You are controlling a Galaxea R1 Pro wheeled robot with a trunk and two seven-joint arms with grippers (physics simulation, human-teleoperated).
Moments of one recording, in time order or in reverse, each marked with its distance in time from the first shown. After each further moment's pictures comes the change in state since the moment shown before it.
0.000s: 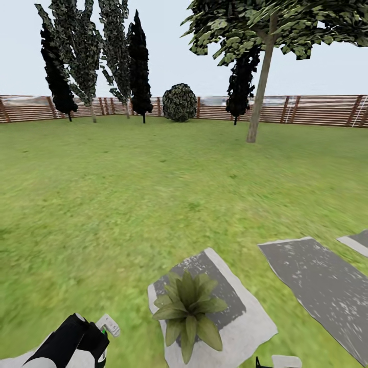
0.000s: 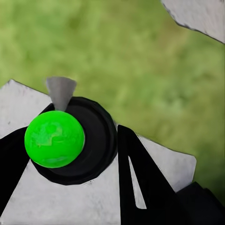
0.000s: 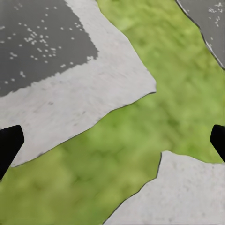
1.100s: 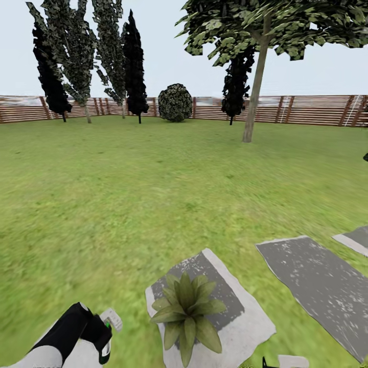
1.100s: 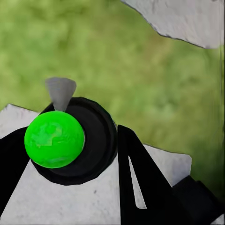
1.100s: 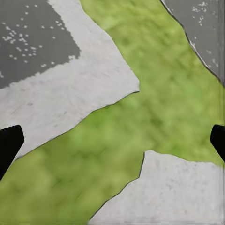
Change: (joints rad) left arm -0.045 -0.007 0.000 -0.019 -0.084 0.006 -0.130; right arm 0.001 -0.033 0.001 0.000 0.000 0.003 0.001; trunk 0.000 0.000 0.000
